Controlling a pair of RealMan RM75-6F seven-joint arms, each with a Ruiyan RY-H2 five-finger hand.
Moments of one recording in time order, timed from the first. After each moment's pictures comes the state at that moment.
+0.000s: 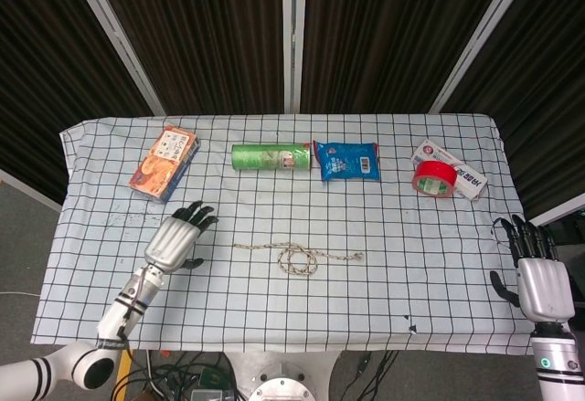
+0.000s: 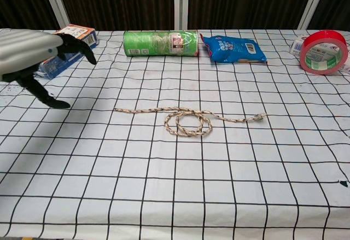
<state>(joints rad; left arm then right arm) -0.52 -1.48 -0.17 -1.59 1.35 1.02 0.42 0.09 -1.15 0.10 -1.66 -1.43 1.47 -0.13</state>
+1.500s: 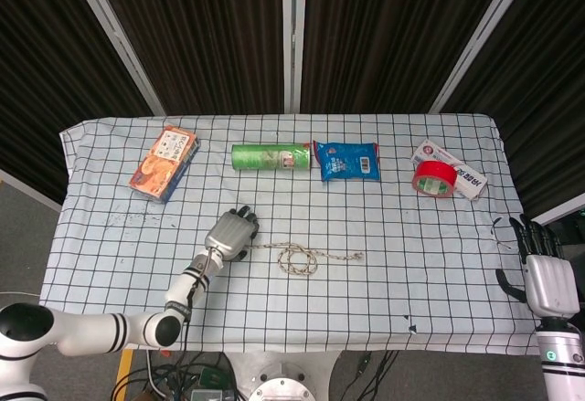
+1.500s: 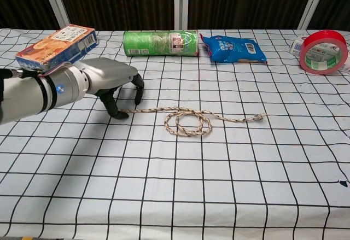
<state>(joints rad) -0.91 -1.68 -0.15 -1.47 0.75 0.87 0.75 0.10 -1.18 0.11 -1.54 -1.39 1.42 -0.02</state>
